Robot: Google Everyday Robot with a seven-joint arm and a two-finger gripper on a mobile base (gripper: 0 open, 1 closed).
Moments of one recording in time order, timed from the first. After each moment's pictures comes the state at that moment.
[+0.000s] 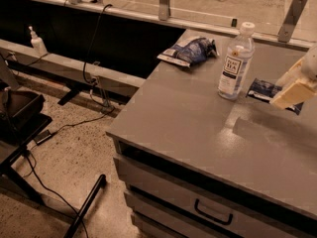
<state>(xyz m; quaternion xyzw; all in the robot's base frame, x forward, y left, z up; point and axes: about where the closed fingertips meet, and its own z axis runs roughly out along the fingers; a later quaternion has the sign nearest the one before) 0.516 -0.298 0.906 -0.50 0.84 -0.01 0.23</state>
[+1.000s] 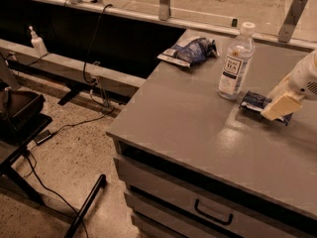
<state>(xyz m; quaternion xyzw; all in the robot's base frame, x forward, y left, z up) 0.524 -0.298 0.862 -0.48 0.85 0.01 0.21</state>
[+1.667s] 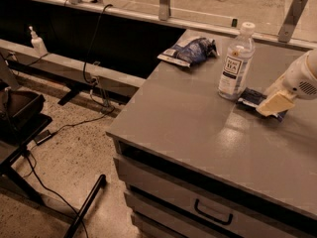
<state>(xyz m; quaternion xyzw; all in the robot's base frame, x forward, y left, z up) 0.538 -0.292 0.856 -0.47 0.85 0.01 0.23</state>
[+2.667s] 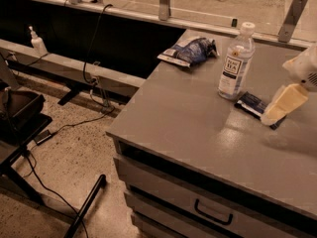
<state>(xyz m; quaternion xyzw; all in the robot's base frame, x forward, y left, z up) 0.541 -0.298 0.874 -0.48 0.85 0.01 0.24</state>
